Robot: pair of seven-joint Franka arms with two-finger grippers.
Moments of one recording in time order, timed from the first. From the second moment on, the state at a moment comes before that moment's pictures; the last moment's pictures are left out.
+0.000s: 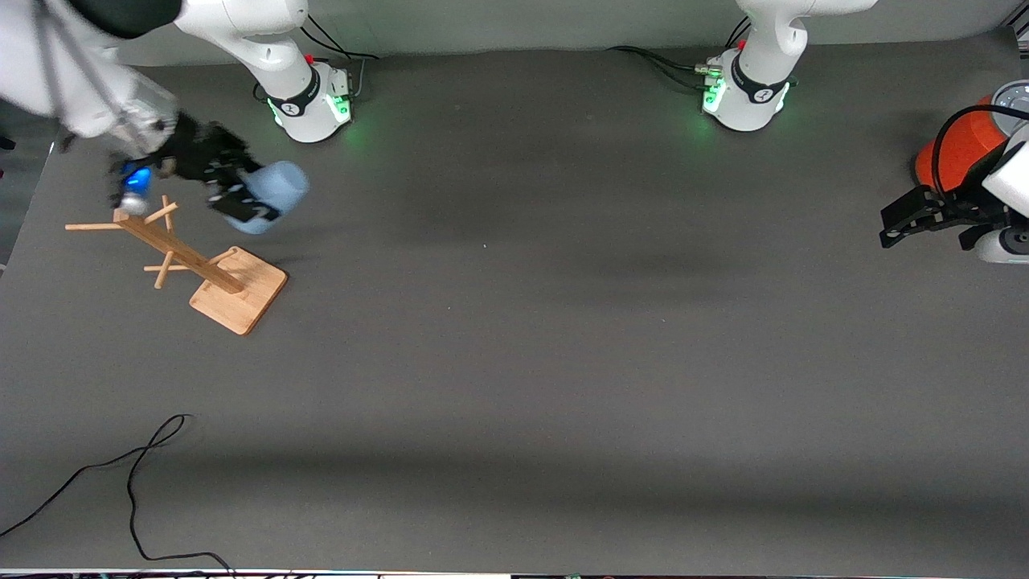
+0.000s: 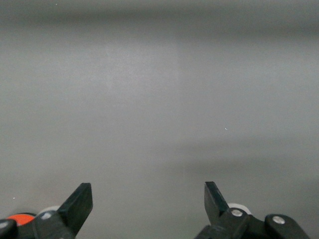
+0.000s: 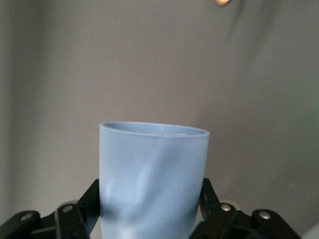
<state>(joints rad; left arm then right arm) -0.05 0.03 0.00 -1.54 0.00 1.60 0.00 0.03 -0.30 0.23 -2.11 0.38 1.88 1.36</state>
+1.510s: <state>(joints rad) -0.05 0.03 0.00 -1.54 0.00 1.60 0.00 0.28 0.68 0.70 -1.85 -0.54 2.36 2.62</state>
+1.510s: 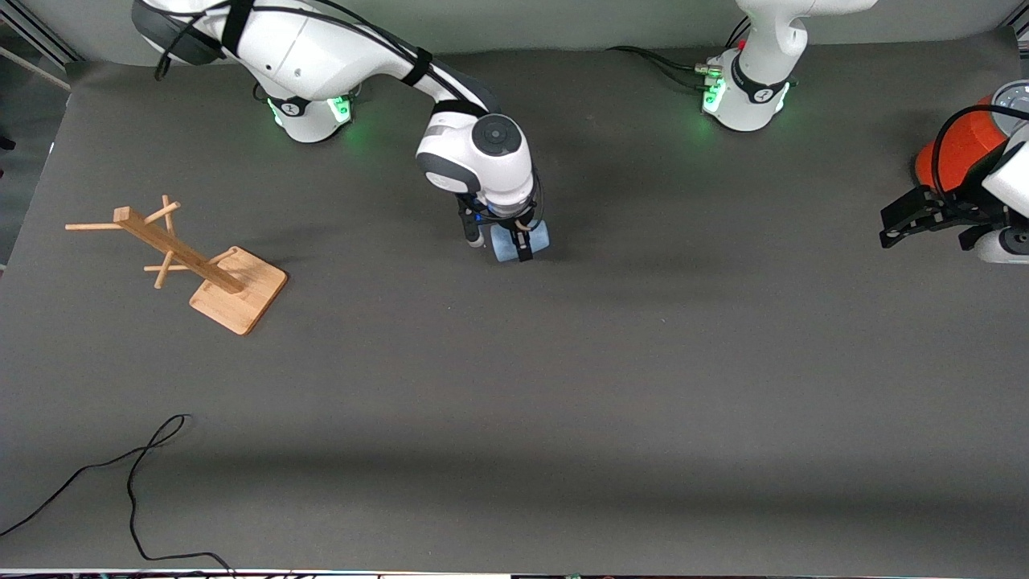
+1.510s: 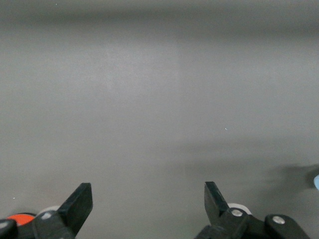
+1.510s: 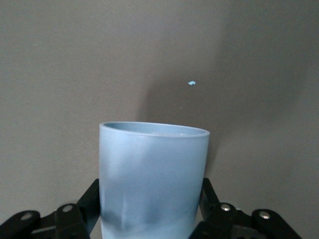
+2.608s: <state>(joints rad) -0.05 0.03 0.00 -1.54 0.00 1.58 -0.01 0.28 0.71 0.75 -1.75 -0.58 2.22 2.63</state>
